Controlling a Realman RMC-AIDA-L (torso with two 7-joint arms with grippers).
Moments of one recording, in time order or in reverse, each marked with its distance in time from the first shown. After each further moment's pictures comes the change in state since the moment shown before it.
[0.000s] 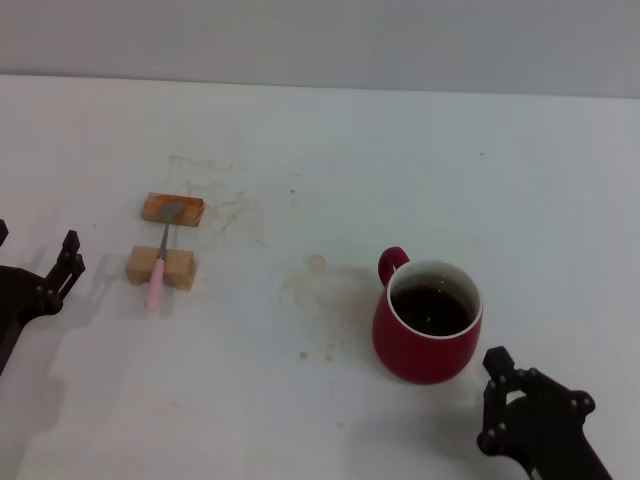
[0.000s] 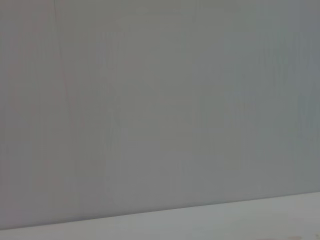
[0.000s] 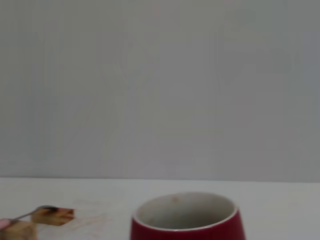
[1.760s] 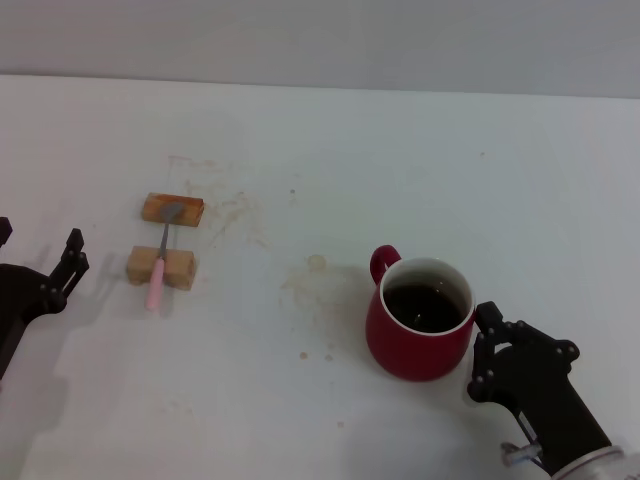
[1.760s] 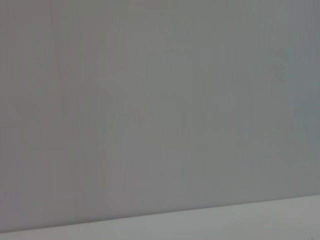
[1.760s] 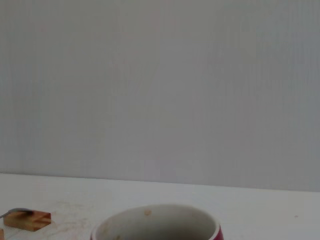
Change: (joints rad) left arm -0.002 -0.002 0.005 -0.003 0.000 0.005 0.000; right arm 0.096 0.000 0.103 -0.042 0.001 0.109 0.018
